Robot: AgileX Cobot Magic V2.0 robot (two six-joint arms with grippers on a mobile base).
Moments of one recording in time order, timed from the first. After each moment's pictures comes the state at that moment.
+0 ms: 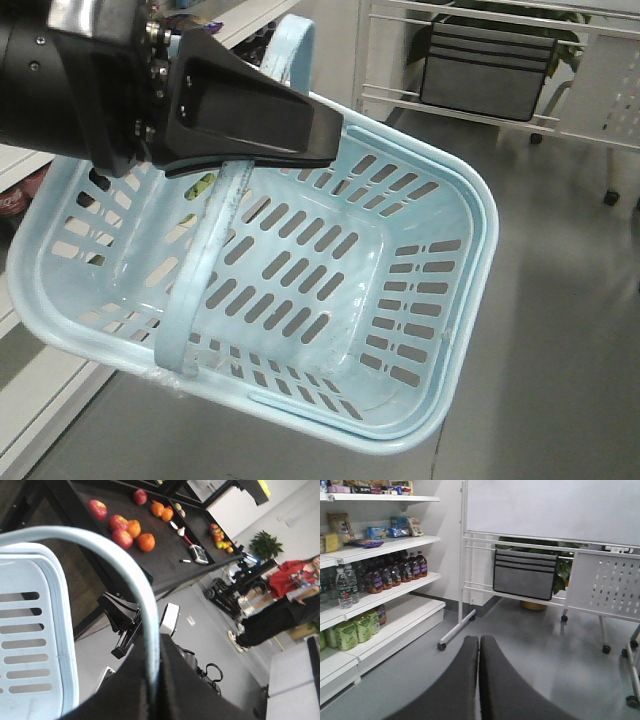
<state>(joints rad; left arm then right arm) -0.42 1.32 -1.48 -1.23 1.20 0.36 -0.02 -0.01 0.03 0.01 0.09 -0.05</state>
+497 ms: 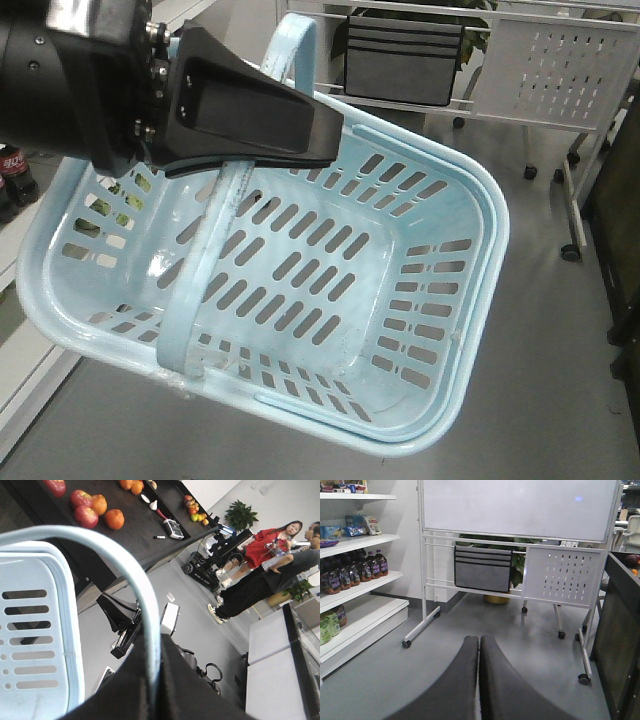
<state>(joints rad) -0.42 1.32 -1.48 -1.23 1.20 0.36 -0.02 -0.01 0.03 0.01 0.09 -0.05</state>
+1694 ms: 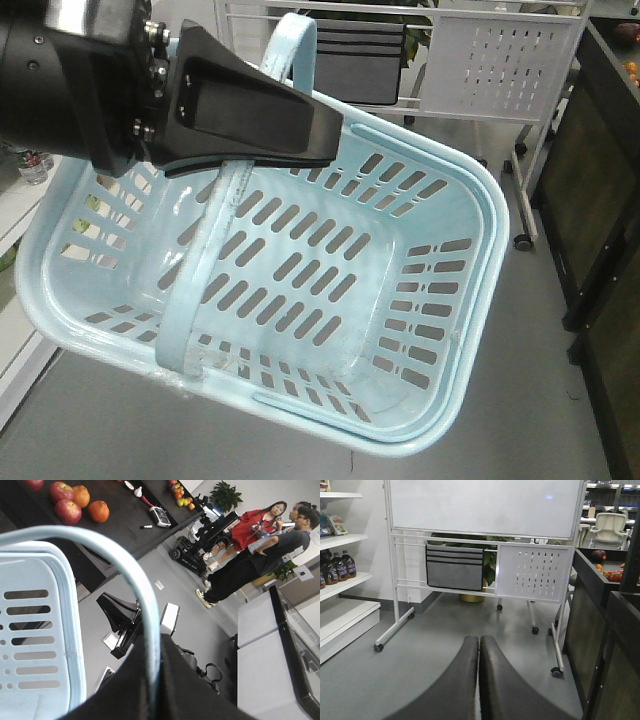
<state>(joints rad) -0.42 1.32 -1.48 -1.23 1.20 0.36 -0.02 -0.01 0.03 0.01 0.09 -0.05</state>
